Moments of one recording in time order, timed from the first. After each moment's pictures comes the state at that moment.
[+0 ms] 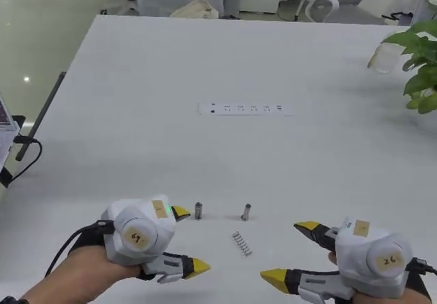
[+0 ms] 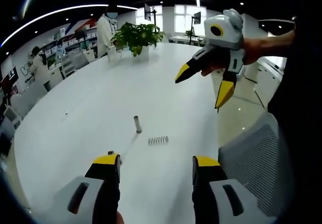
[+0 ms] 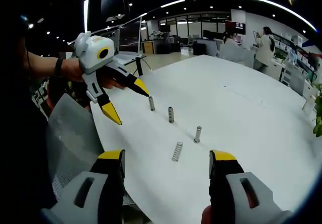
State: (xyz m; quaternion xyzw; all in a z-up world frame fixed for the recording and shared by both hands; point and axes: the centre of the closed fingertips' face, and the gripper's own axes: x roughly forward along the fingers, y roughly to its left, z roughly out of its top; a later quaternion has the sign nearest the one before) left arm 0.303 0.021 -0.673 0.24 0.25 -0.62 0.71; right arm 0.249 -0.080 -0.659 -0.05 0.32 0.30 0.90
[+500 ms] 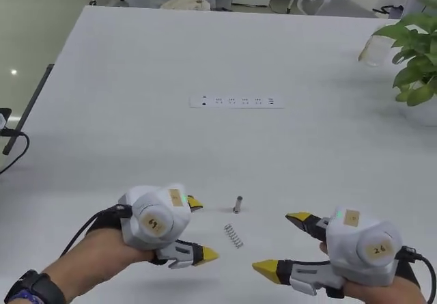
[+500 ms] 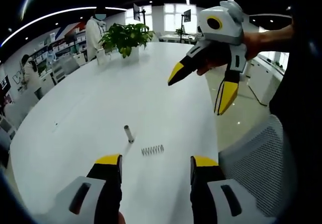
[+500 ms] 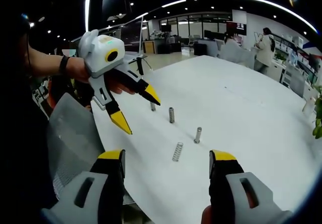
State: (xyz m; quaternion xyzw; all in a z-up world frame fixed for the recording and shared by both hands) left arm 0.296 -0.010 -0.679 0.25 0.24 -0.64 0.68; right arm 0.248 -0.079 -0.655 -0.05 0.32 0.30 0.90
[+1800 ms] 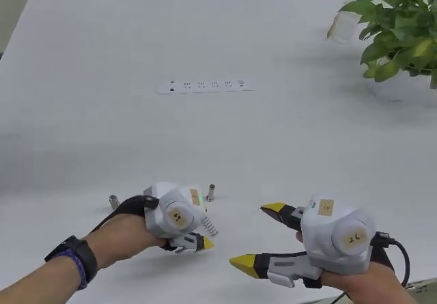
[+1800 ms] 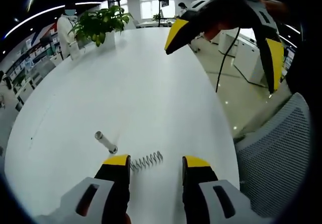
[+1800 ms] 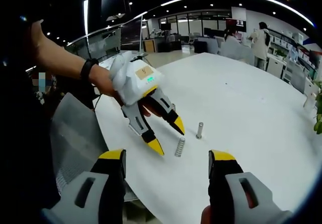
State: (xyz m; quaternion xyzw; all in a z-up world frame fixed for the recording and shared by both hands) left arm 0.294 -0.067 -0.755 0.32 0.25 -0.69 0.60; right arm 0.239 -0.081 -0.658 -0.04 0.33 0.30 0.89
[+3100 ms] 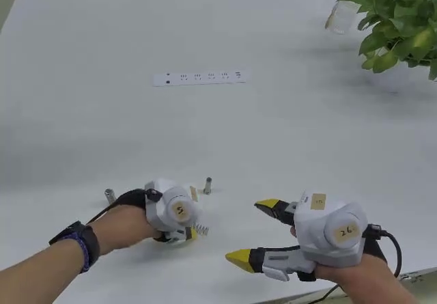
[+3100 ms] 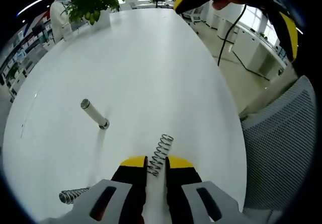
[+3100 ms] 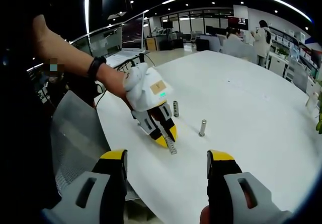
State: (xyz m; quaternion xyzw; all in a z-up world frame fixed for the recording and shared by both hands) left arm 0.297 -0.039 -0.794 0.37 0.31 -0.67 0.56; right arm 0.236 -0.078 -0.664 -0.04 0.33 0.31 0.89
